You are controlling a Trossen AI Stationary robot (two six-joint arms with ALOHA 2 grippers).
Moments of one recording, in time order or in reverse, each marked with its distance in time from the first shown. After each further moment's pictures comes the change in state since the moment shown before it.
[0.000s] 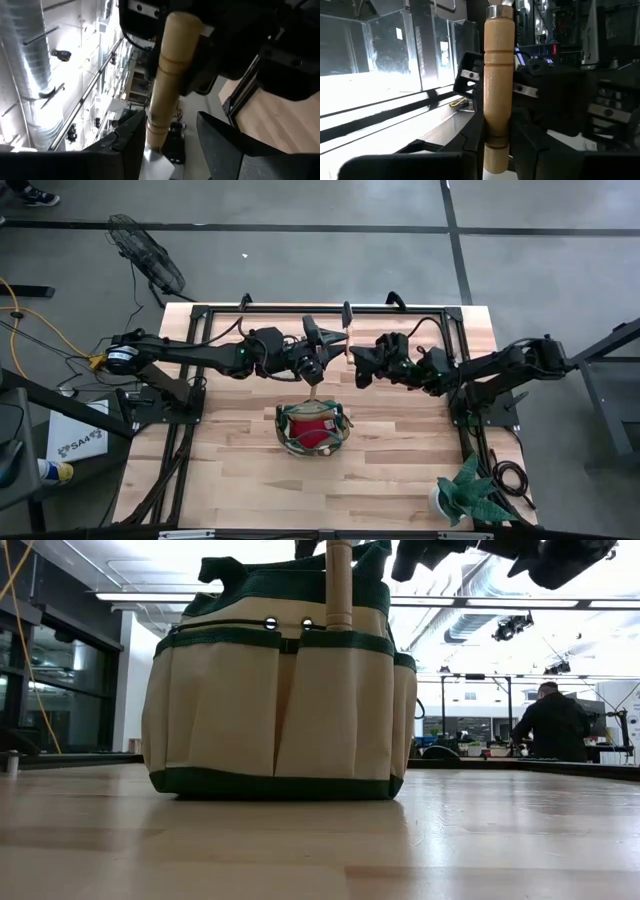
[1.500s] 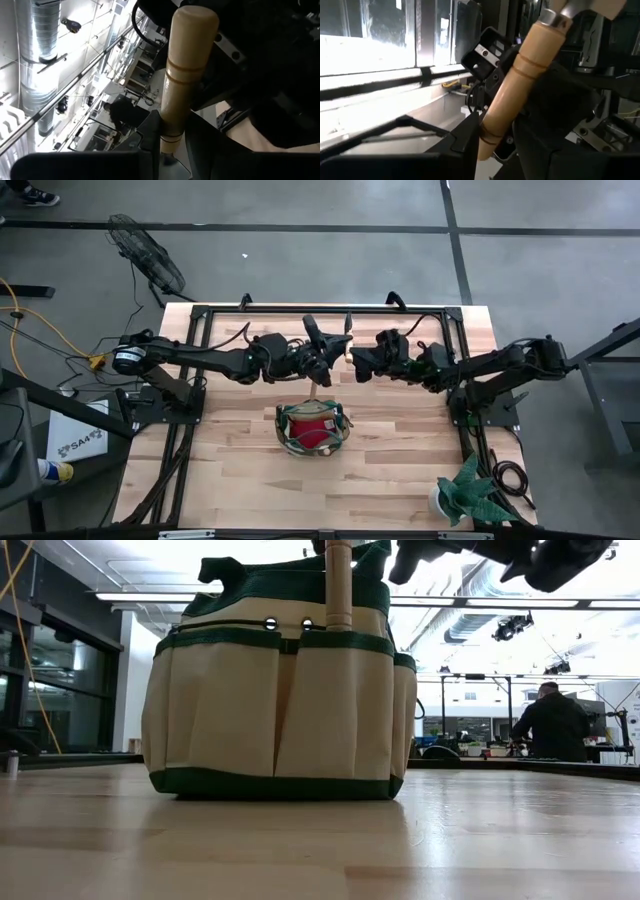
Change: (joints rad) left arm -0.025 0.060 0.000 0.128 -0.086 -0.226; right arm -0.050 -0.002 0.001 -0.003 -0.121 -0.140
